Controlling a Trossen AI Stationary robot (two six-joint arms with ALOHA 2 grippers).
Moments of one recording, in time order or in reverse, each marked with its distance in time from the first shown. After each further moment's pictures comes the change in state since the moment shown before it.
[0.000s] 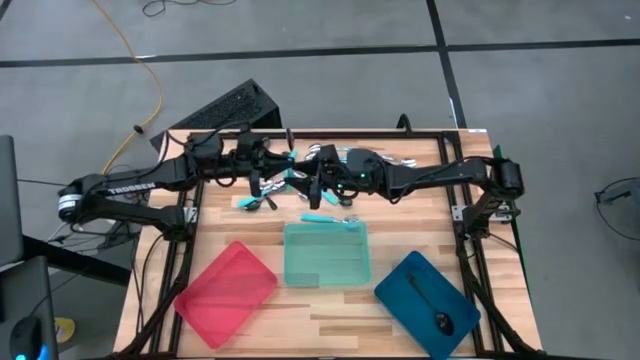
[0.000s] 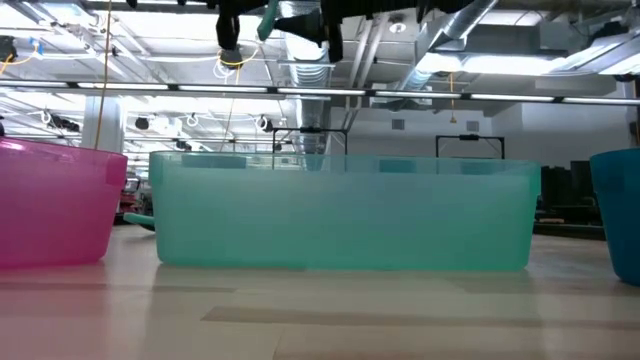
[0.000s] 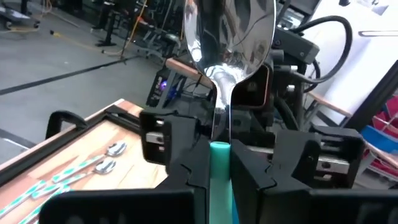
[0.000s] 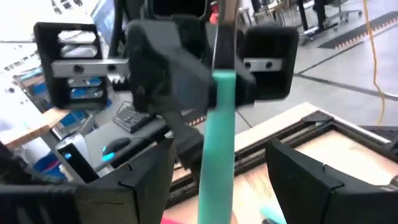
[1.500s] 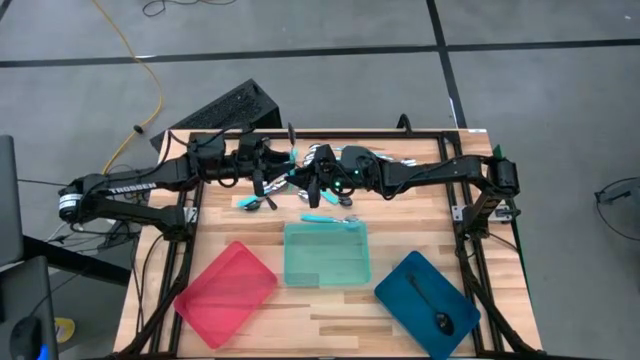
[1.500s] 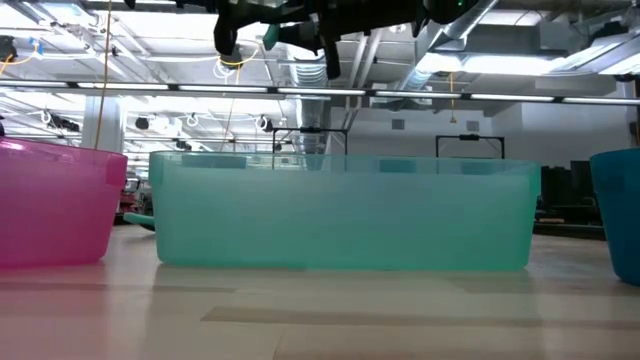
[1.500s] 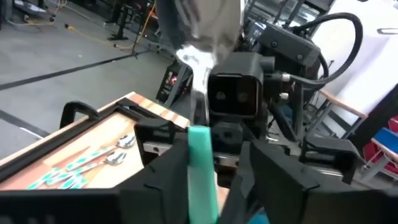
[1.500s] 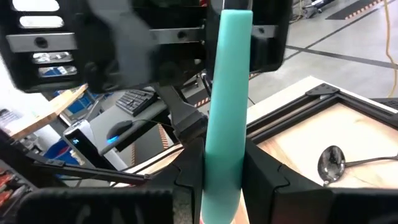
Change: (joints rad) left arm -0.003 -0.001 0.000 -0.043 -0.045 -0.011; right arm -0.042 0.023 -0.002 -0.041 -0.087 0.050
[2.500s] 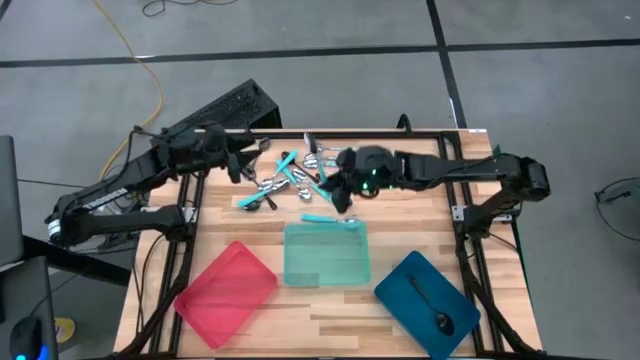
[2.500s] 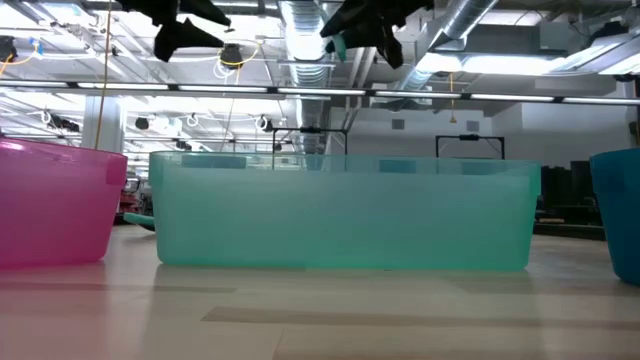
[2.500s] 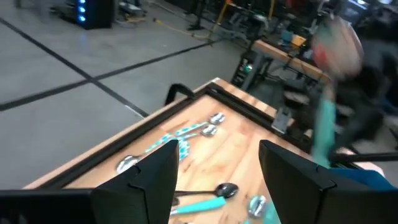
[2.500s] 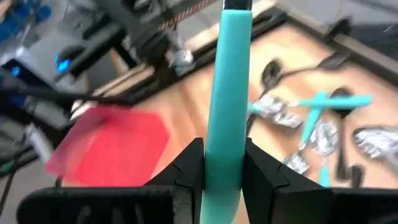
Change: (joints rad) left arm 0.207 -0.266 0.000 -0.443 -0.087 0.105; right arm 0.052 -0.222 0.000 -0.629 0.078 -0.017
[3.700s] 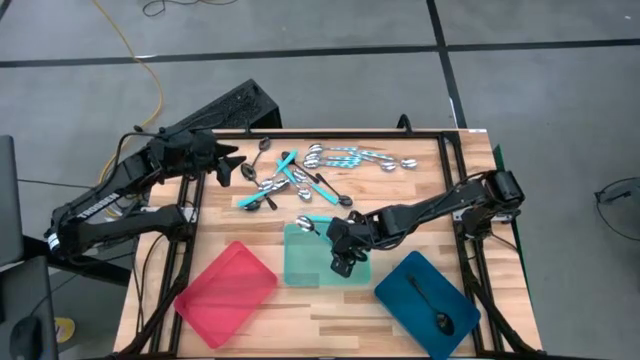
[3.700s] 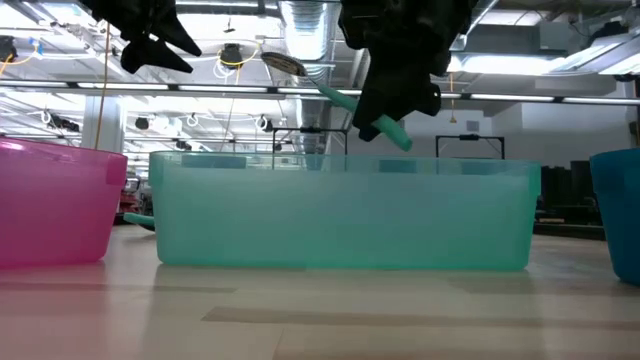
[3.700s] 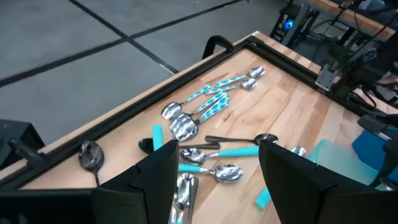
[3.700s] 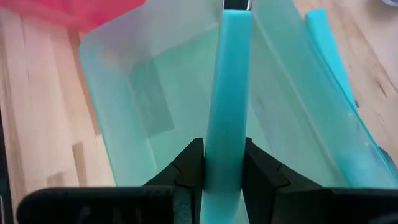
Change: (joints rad) left arm 0.096 -0.074 0.000 -0.290 0.001 0.062; right arm 0.293 0.239 0.000 -0.253 0.067 0.130
